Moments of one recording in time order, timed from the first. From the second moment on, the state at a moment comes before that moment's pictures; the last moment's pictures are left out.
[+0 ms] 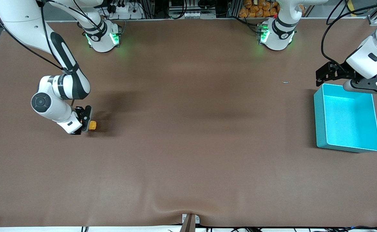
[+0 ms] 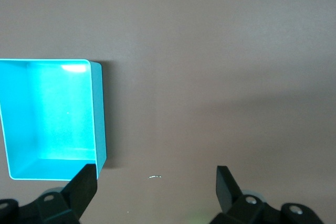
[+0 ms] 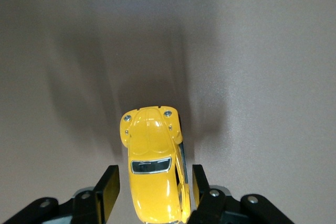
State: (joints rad) left arm -0.08 0.00 -0.06 -1.57 0.01 1.56 0.00; right arm 0.05 0.40 -0.07 -2.19 -0.08 2.52 -1.42
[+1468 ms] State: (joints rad) left arm -0.08 0.00 -0.06 -1.57 0.01 1.56 0.00; right arm 0.05 0.40 -0.05 -2.19 -0.08 2.52 -1.46
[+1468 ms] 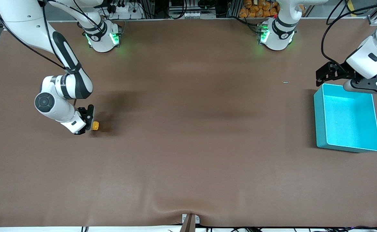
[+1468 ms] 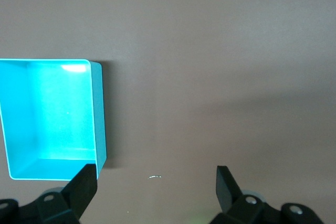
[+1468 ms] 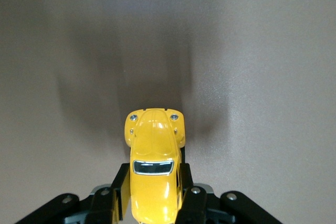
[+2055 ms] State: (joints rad) left arm -0.08 0.00 -0.06 -1.57 0.01 1.56 0.00; right arm 0.00 0.40 -0.05 -2.19 -0.08 2.52 -1.50
